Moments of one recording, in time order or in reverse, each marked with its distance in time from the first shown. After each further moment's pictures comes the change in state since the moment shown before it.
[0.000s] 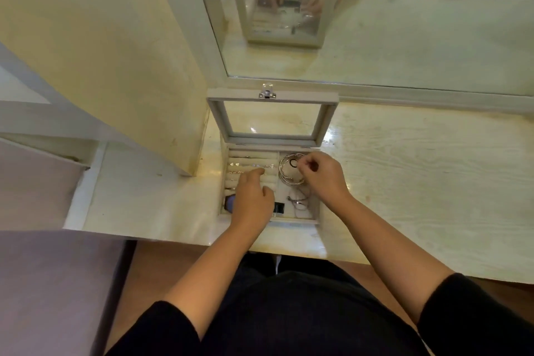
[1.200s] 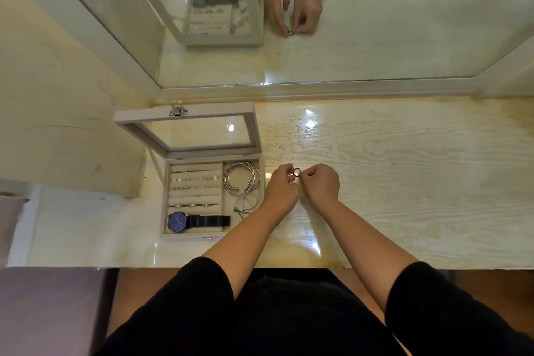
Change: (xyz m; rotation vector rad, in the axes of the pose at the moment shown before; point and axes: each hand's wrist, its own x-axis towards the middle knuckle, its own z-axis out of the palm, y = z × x) left_hand 0.026 0.092 0.133 -0.292 -0.328 -0.128; right_hand 0.016 0.078 -0.068 -0.102 0.105 0.382
